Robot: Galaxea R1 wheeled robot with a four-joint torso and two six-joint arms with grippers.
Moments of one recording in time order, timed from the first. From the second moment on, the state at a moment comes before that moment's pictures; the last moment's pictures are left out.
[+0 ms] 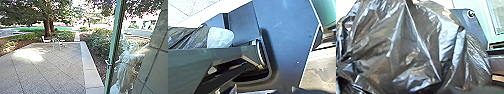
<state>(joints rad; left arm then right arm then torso) 1.56 3.04 -2.73 0.00 -0.10 0.08 -1.59 3.09 -2.72 -0.10 0.04 0.23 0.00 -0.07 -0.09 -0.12</state>
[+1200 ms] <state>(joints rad) 1.56 3.04 -2.73 0.00 -0.10 0.08 -1.59 3.08 -2.72 -0.10 0.05 0.23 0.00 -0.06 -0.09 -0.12</state>
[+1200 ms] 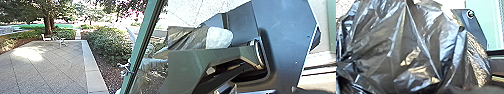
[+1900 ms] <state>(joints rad) 1.55 3.04 -2.73 0.00 -0.11 0.08 -1.58 3.08 -2.72 -0.10 0.05 0.23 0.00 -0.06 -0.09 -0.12</state>
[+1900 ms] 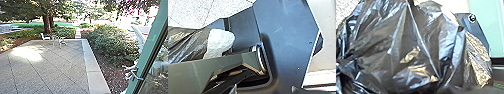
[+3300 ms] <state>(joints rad) 1.56 3.04 -2.73 0.00 -0.11 0.08 -1.58 3.08 -2.72 -0.10 0.04 0.23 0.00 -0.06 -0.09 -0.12</state>
